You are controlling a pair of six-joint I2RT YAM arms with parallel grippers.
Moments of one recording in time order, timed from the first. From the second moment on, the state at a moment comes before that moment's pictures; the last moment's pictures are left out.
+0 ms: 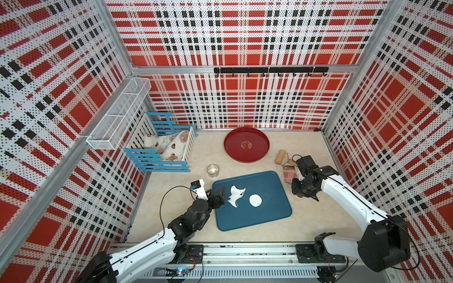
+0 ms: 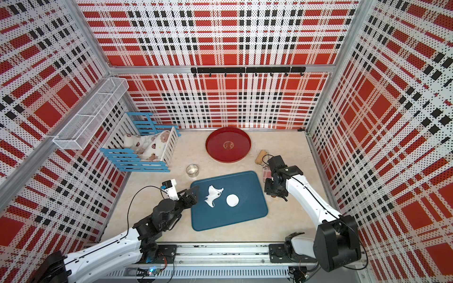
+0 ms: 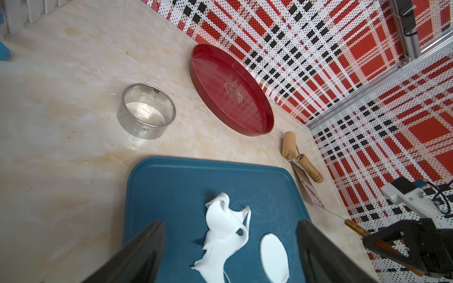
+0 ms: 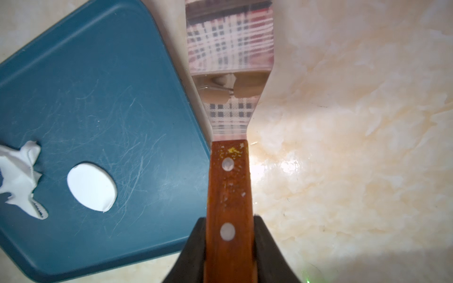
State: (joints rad) left arm -0.81 0.72 0.17 0.25 -0.43 -0.85; right arm 0.28 1.26 0.96 -1.01 -0.01 0.47
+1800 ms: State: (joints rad) left arm -0.45 0.98 0.49 0.35 0.21 -0.93; right arm 0.74 1.13 0.97 -0.47 -0.17 0.20
